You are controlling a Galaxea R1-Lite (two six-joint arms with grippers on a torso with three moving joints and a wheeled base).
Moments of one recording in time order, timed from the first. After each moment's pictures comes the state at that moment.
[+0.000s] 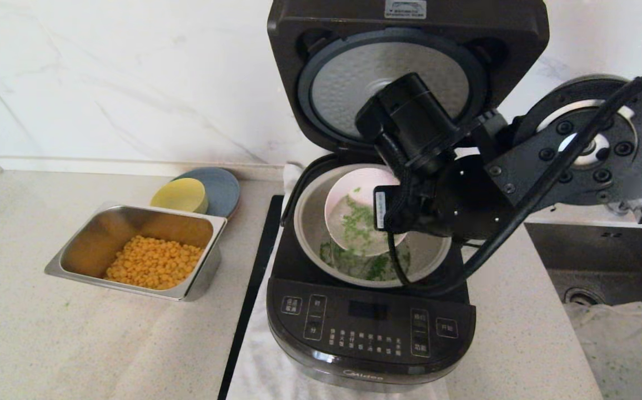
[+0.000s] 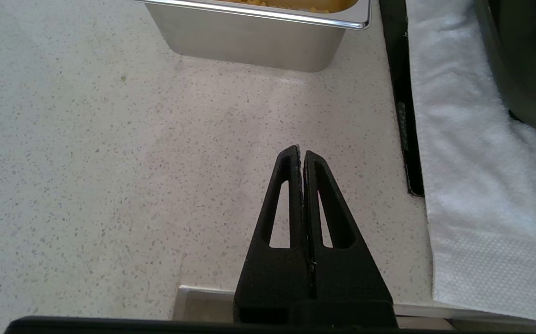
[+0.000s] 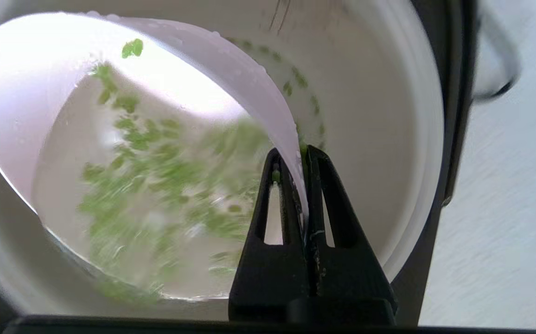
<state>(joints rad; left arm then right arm) -0.02 0.00 -0.04 0.11 -0.01 0.03 0.84 1.96 -1.89 0.68 -0.74 0.58</state>
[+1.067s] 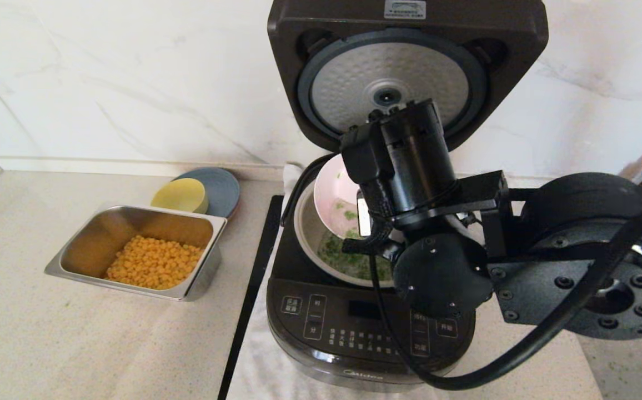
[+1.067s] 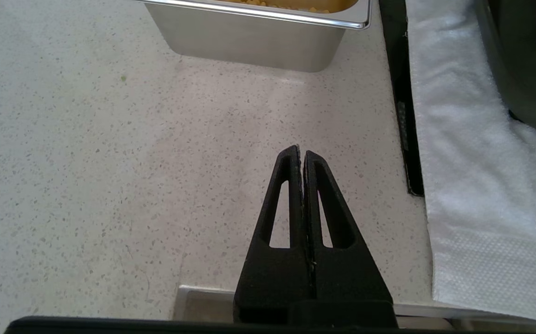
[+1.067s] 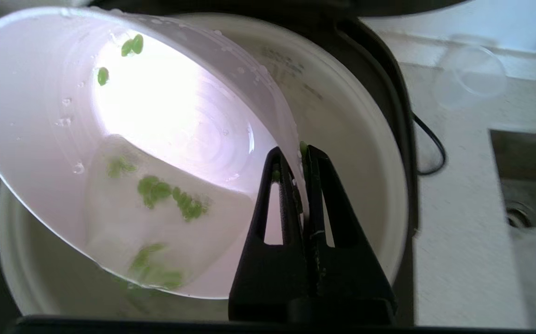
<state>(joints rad) -0.02 0.00 -0.04 0.11 -0.01 0.03 0.97 1.87 -1.51 0.04 -1.07 0.32</state>
